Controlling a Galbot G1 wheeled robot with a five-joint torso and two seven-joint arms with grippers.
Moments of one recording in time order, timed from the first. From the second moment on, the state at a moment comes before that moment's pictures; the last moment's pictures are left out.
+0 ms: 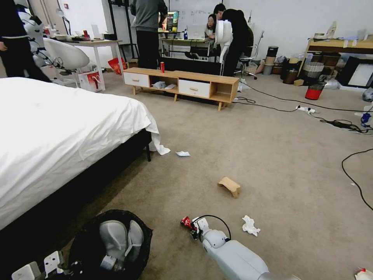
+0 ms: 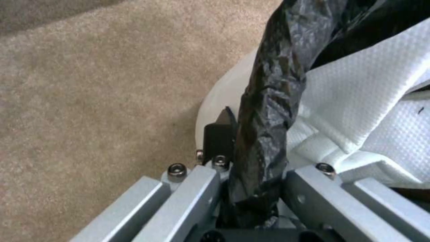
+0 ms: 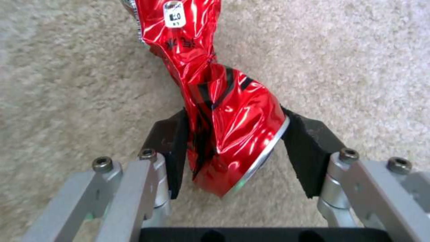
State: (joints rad) left arm 1.69 -1.30 -0.90 -2.15 -1.05 0.74 -0.47; right arm -0.58 1.43 -0.42 0.70 0.52 -0.27 0.11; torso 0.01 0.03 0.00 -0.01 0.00
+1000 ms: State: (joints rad) left arm 1.63 -1.20 -0.87 -2.24 -1.23 0.74 -0.55; right arm -0.63 0.81 -0.20 2.00 1.03 -0.29 0.24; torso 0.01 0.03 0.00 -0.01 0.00
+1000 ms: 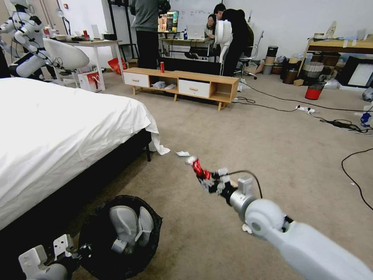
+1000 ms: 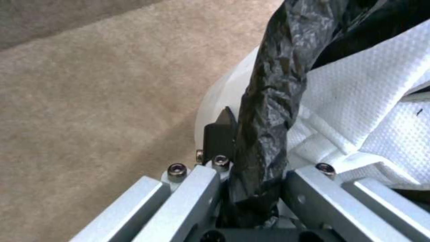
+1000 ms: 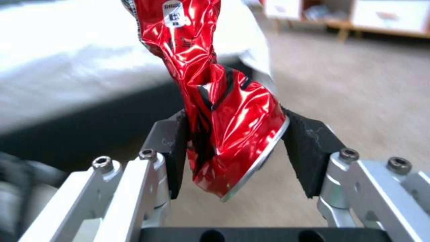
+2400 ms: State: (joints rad) left arm 1.62 -1.13 -0.87 -2.28 -1.29 0.74 -0.57; right arm -0.13 1.07 -0.78 2.08 1.43 -0.56 0.48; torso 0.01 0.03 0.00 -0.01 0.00
